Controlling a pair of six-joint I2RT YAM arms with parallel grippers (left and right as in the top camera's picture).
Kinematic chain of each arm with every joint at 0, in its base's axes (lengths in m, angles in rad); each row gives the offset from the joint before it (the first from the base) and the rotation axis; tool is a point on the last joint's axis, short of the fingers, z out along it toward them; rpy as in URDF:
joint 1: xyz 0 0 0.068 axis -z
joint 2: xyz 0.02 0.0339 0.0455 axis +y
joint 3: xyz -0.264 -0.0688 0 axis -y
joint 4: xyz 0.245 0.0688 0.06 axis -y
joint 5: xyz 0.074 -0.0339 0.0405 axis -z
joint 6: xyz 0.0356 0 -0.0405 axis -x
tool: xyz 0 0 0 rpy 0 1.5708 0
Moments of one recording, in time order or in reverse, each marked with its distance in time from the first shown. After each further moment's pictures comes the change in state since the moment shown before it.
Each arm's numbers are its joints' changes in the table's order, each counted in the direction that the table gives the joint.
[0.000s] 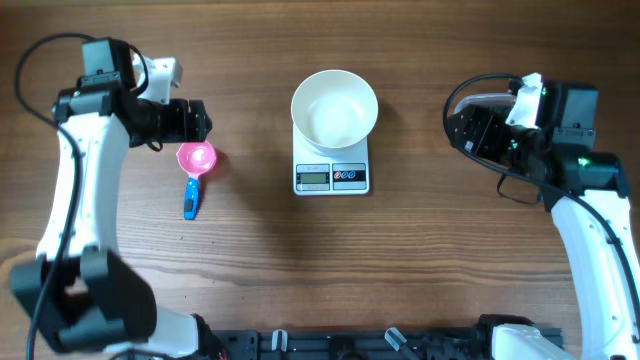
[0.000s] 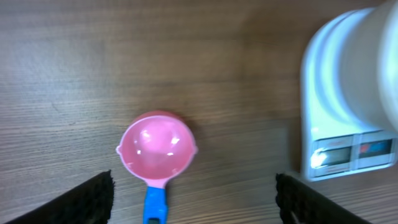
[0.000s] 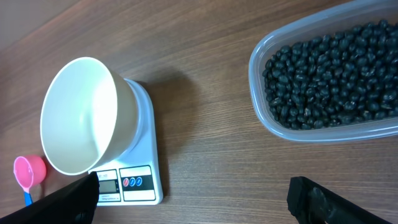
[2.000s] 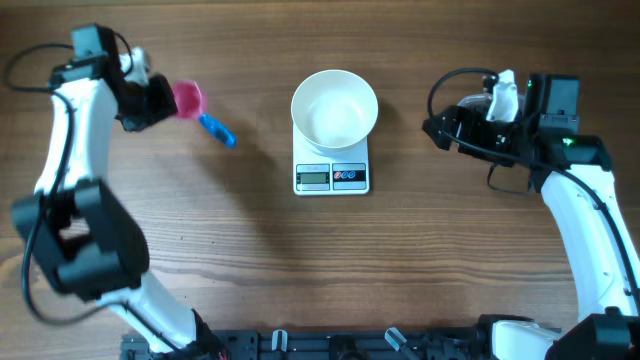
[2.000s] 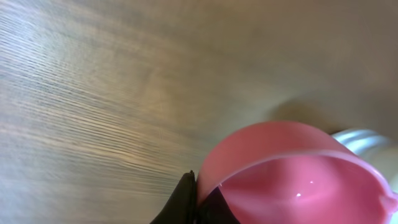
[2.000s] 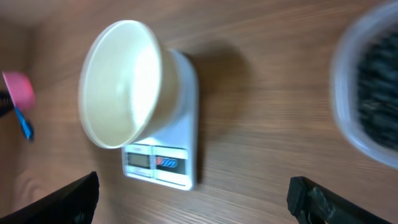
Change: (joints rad) left arm -0.076 0.222 0.193 0.052 0.039 0.430; right arm -0.012 0.122 0.000 0.070 -0.271 0.087
